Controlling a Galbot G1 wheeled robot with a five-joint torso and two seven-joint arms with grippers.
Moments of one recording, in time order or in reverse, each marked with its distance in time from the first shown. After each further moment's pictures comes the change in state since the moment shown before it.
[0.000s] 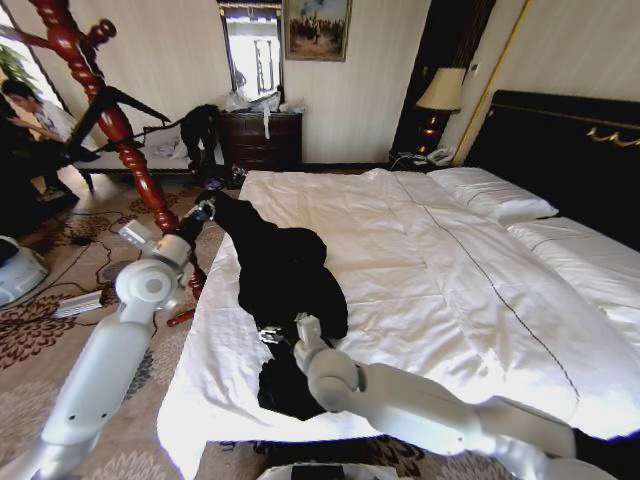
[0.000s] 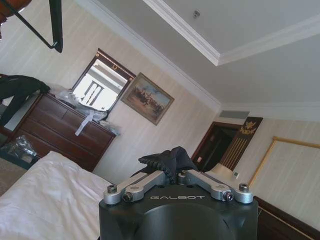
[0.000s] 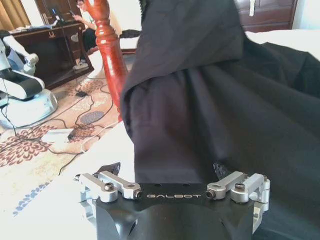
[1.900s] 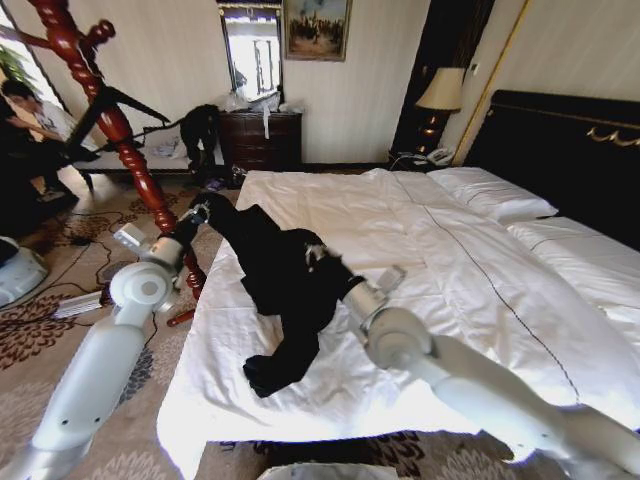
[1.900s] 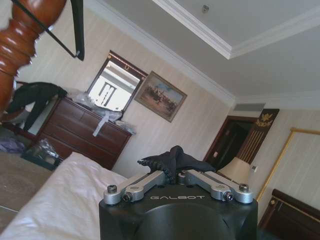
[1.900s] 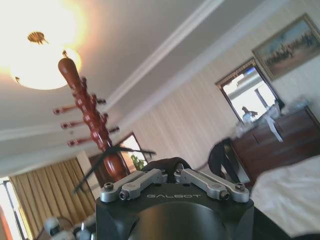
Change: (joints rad) left arm 0.160 0.087 -0.115 -0.074 -0.002 -0.001 -0.005; right arm 0.017 -0.328 0.475 0.290 0.226 0.491 -0.391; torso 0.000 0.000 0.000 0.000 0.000
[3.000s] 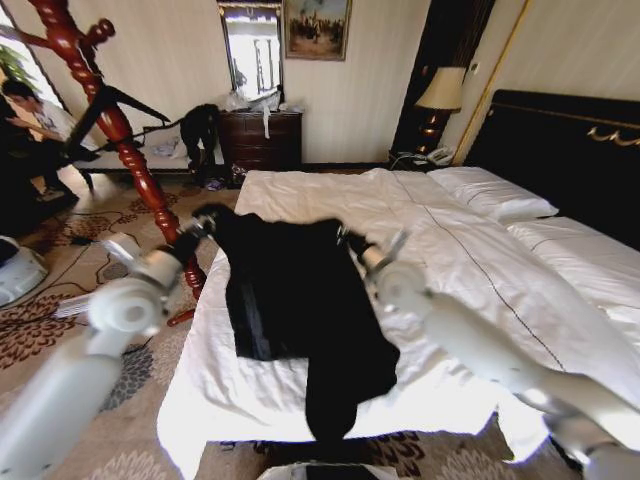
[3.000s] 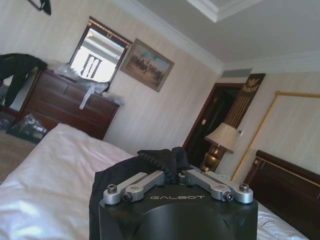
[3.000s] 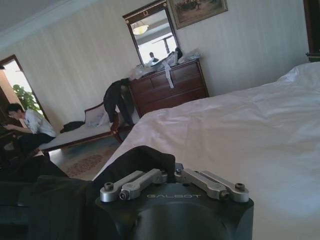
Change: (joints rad) left arm 0.029 0.007 0.140 -0.061 0.037 0.013 -0.028; right arm 0.117 0.132 -0.126 -0.581 -0.052 -0.192 0.068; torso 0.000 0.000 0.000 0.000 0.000
